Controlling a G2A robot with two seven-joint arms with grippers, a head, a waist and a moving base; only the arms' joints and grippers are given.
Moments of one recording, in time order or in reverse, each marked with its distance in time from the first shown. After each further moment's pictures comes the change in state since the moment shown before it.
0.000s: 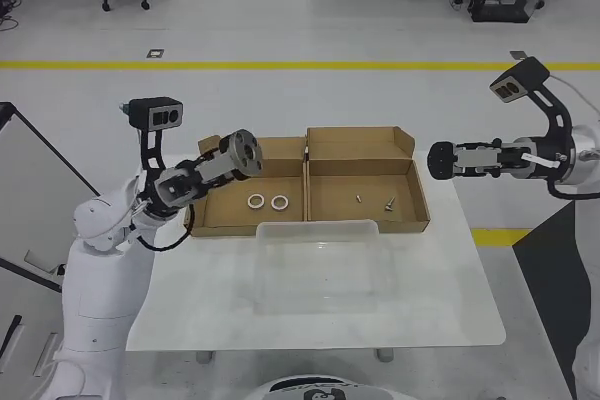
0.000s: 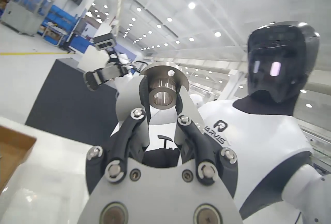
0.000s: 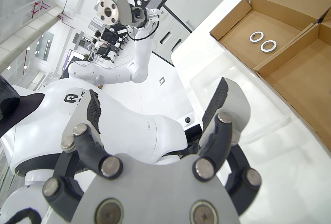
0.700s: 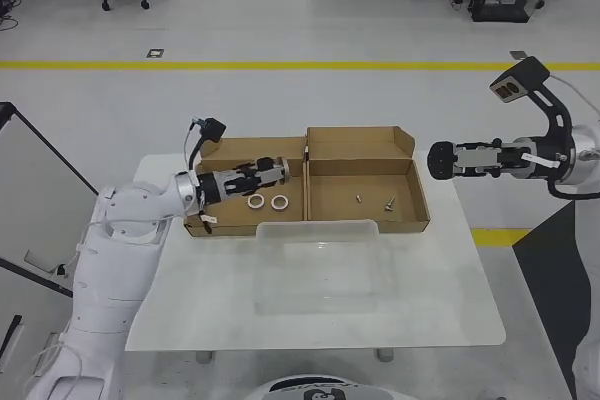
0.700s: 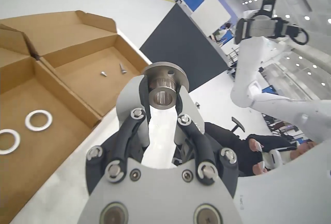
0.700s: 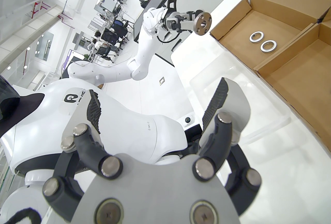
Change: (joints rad) left arm -0.107 0.026 0.114 0.167 0.720 0.158 0.092; right arm 0.000 0.000 0.000 0.000 0.000 0.000 0.000
